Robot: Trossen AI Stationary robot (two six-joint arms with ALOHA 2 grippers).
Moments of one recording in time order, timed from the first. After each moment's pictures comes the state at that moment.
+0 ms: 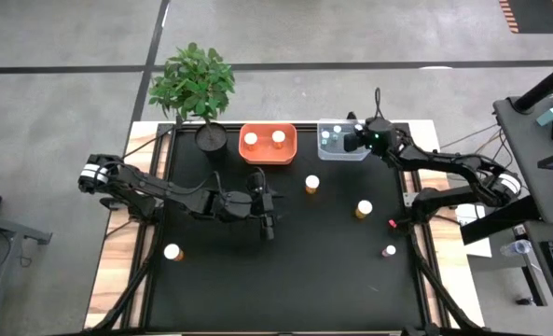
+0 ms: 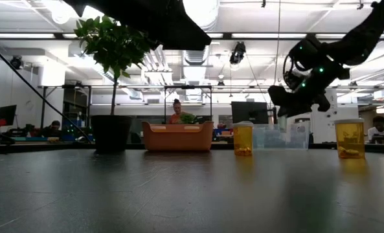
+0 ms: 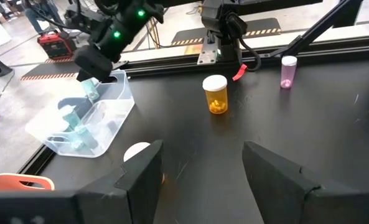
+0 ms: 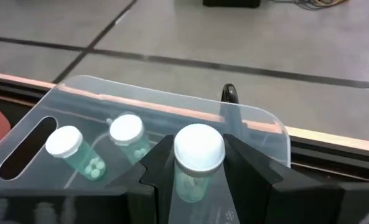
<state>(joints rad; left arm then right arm) -0.18 1.51 0.92 0.27 -0.43 0.04 -0.82 1.25 0.44 0.28 0.32 0.28</state>
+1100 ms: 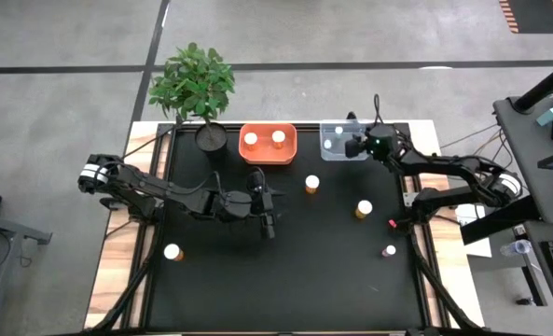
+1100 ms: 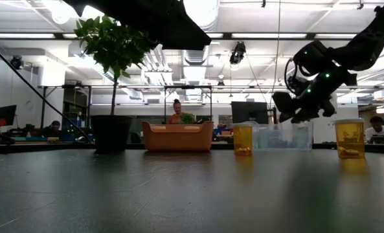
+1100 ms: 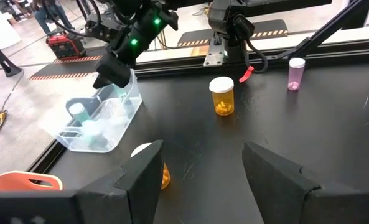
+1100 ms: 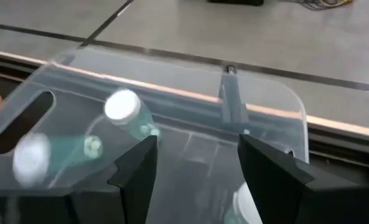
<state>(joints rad) -0.18 1.51 0.92 0.28 -0.45 0.04 -0.82 1.25 0.38 0.33 0.30 0.24</state>
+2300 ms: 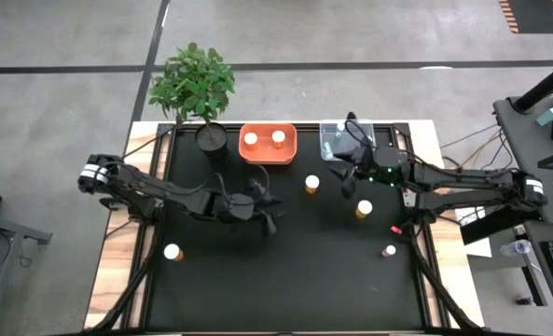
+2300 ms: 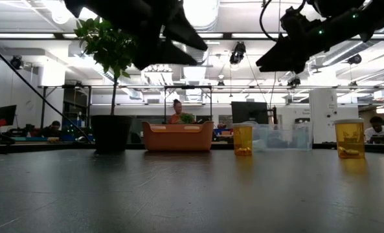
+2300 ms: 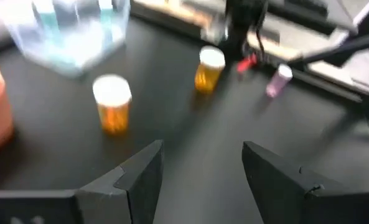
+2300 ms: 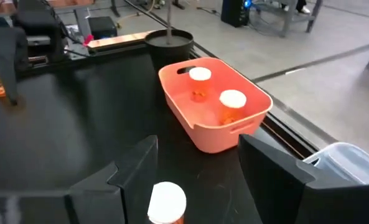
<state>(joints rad) -0.19 1.51 0.93 0.13 -0.39 -0.48 -0.25 0.91 0.49 0.10 0.15 0.05</state>
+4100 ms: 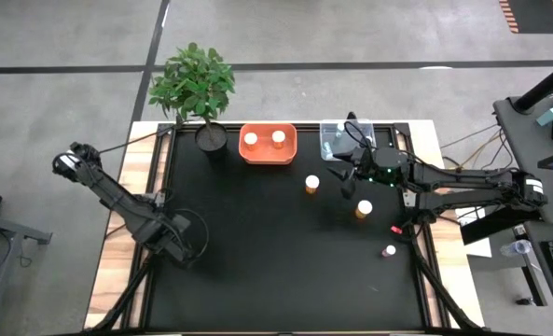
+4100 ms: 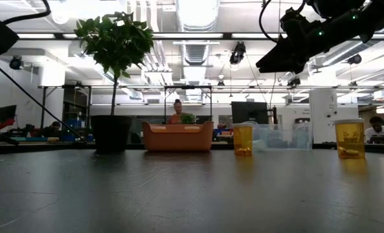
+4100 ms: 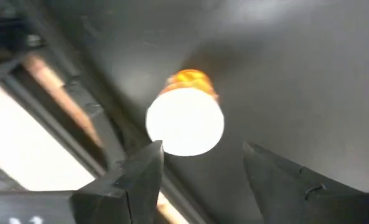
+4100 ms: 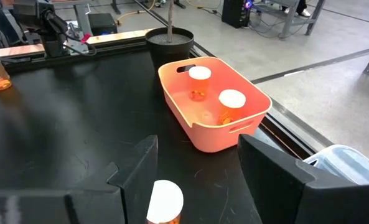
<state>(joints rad) -0.69 1.21 0.87 -1.21 0.16 -1.72 -0.25 0.91 0.49 0.11 0.15 0.03</state>
